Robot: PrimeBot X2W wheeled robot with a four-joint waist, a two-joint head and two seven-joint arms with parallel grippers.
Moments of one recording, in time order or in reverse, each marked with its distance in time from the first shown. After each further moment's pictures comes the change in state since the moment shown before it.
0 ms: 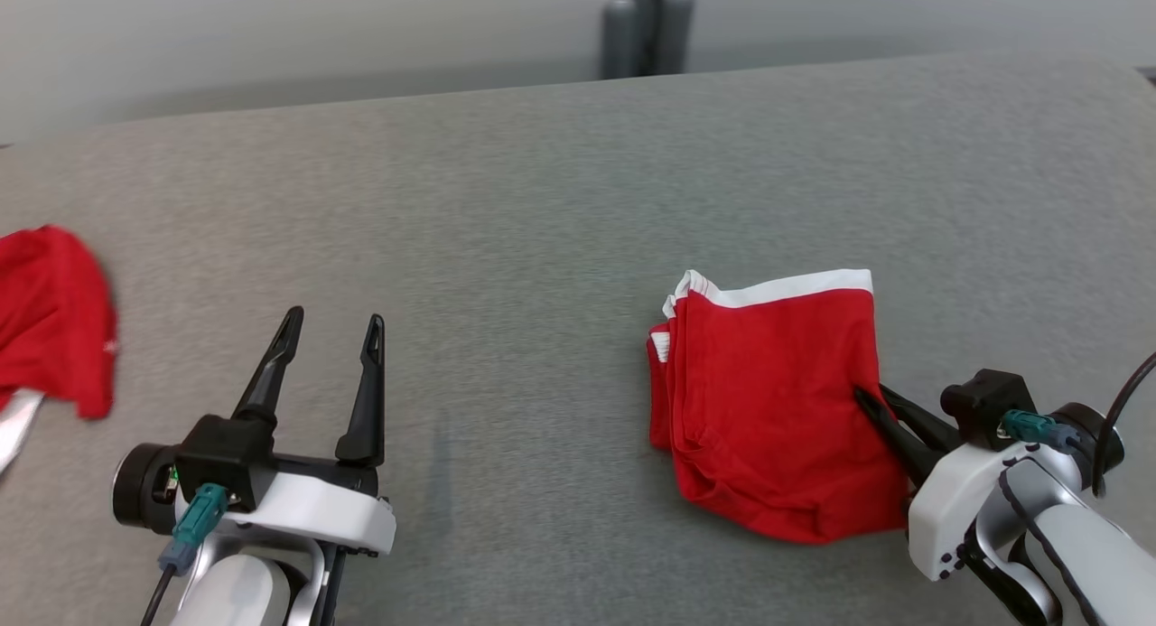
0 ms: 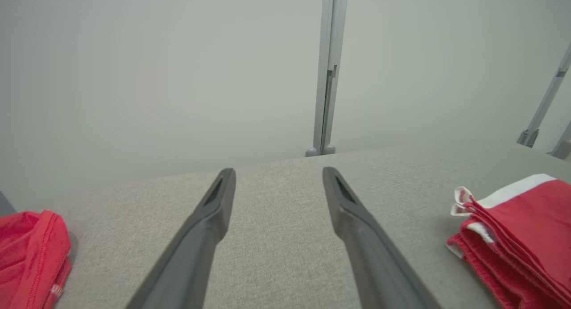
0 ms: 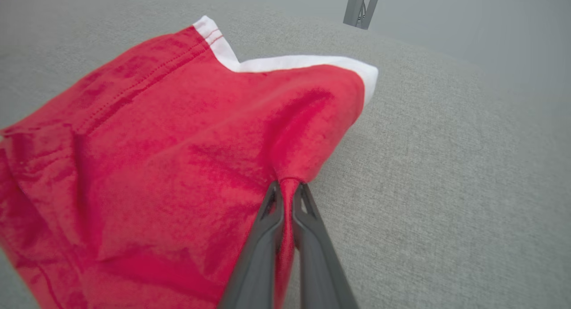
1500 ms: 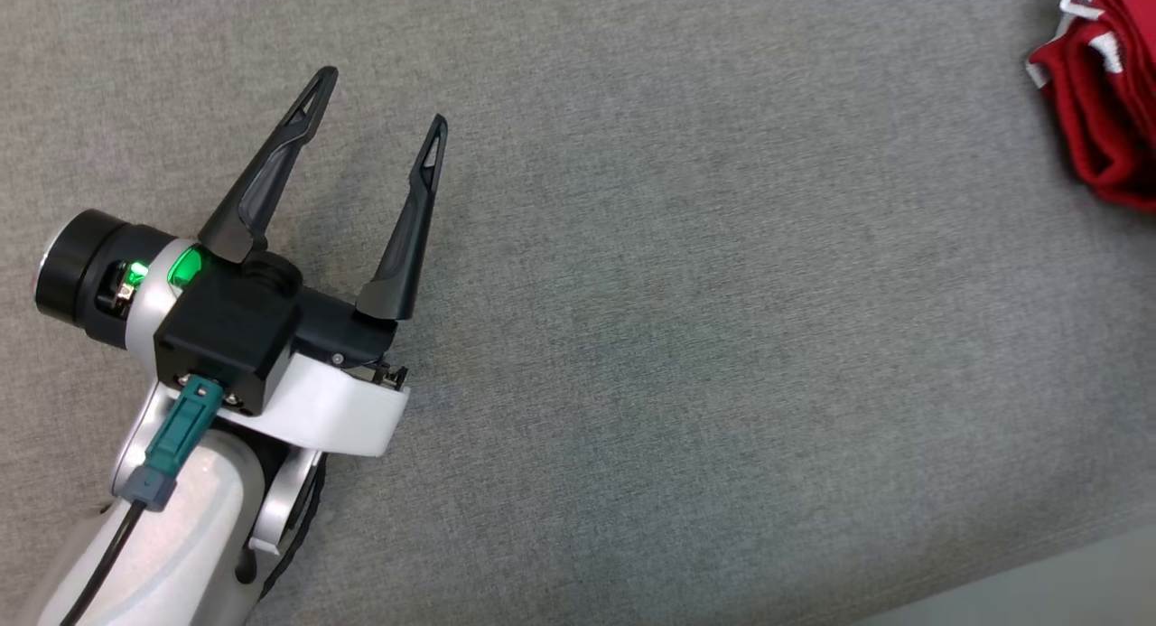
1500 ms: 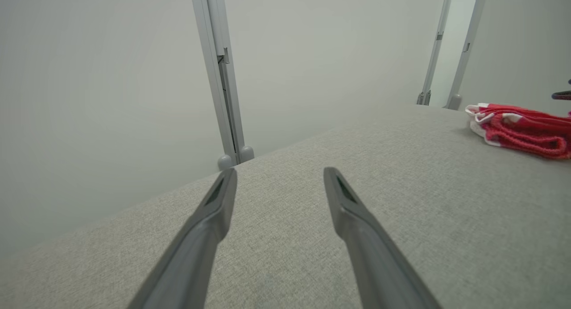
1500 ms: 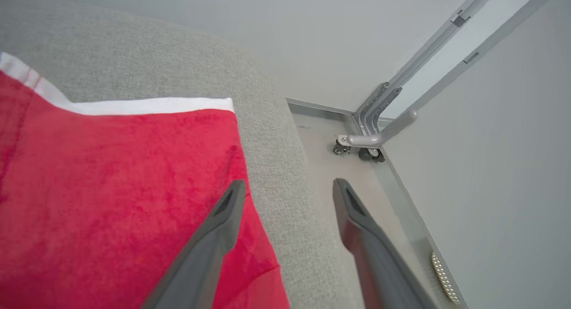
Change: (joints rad) left arm -0.284 0.130 -0.084 -0.354 0.160 -0.028 0.219; right arm -0.579 -0.249 -0.095 0.606 0.158 0.000 -0.231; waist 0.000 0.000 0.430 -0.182
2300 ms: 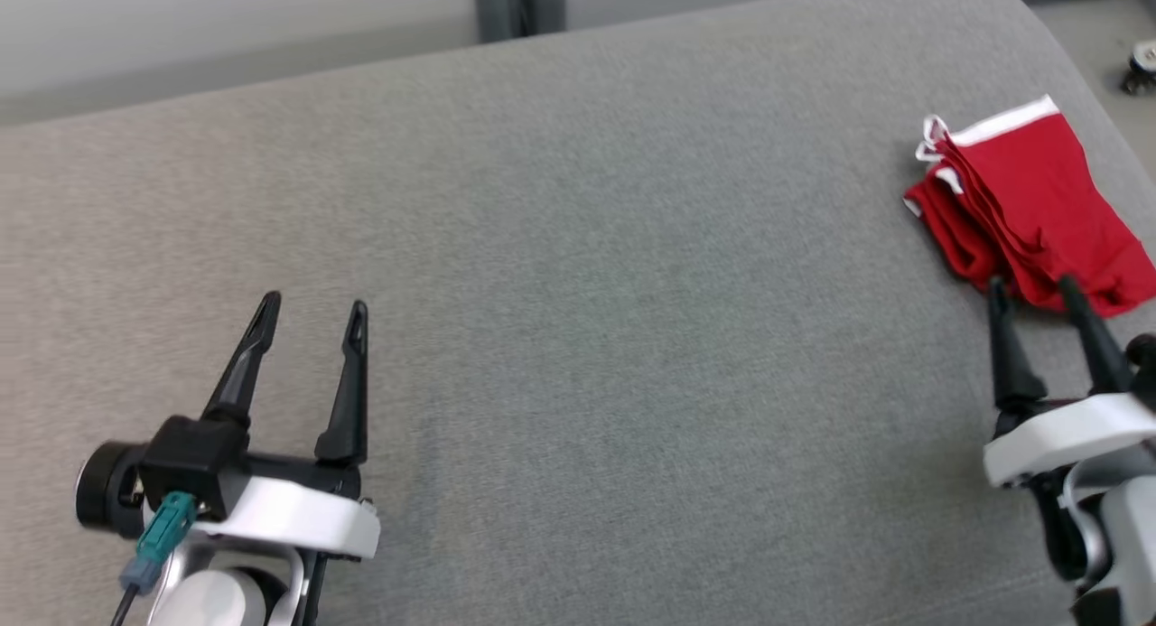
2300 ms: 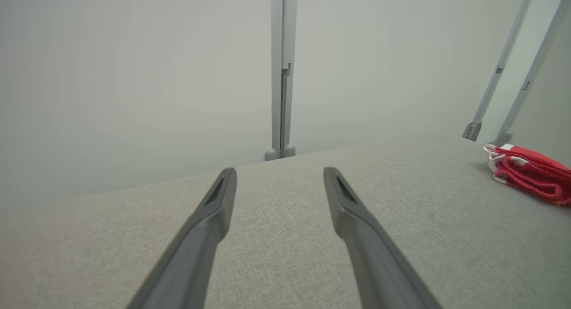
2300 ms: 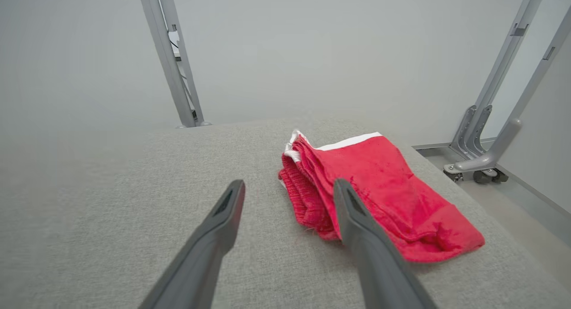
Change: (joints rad) left arm 0.311 -0.055 0.076 0.163 -0.168 0.093 -0.134; right arm 0.599 0.432 -0.423 -0.532 -0.249 0.000 0.000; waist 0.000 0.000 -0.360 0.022
